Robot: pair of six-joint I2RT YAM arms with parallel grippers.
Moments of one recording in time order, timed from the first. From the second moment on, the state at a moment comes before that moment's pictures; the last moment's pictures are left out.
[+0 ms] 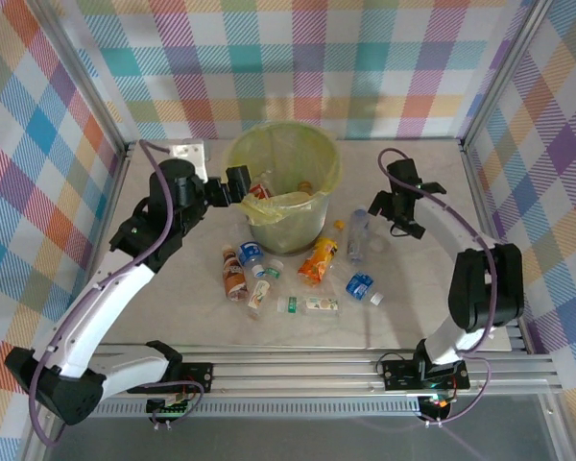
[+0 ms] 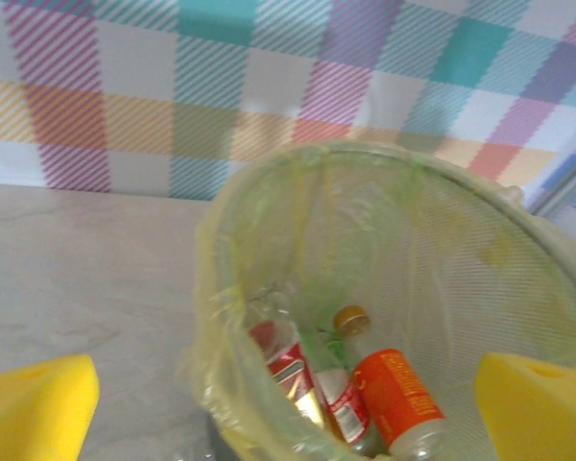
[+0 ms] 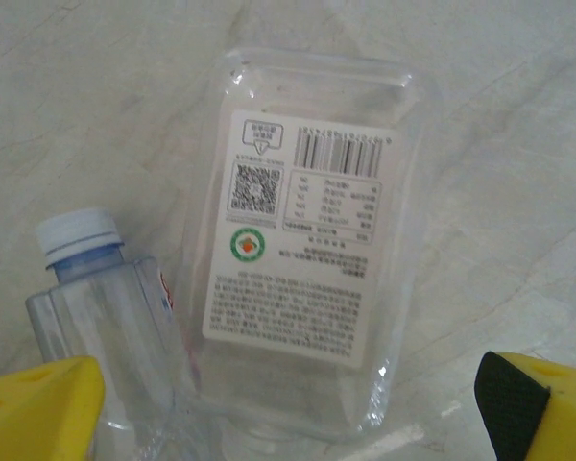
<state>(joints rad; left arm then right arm) -0.51 1.10 1.24 -0.45 -0.25 -0.35 0.19 1.65 1.25 -0.75 0.19 0.68</state>
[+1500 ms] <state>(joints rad) -0.51 1.10 1.20 -0.48 -0.40 -0.41 0.11 1.90 1.27 -0.71 0.16 0.73</state>
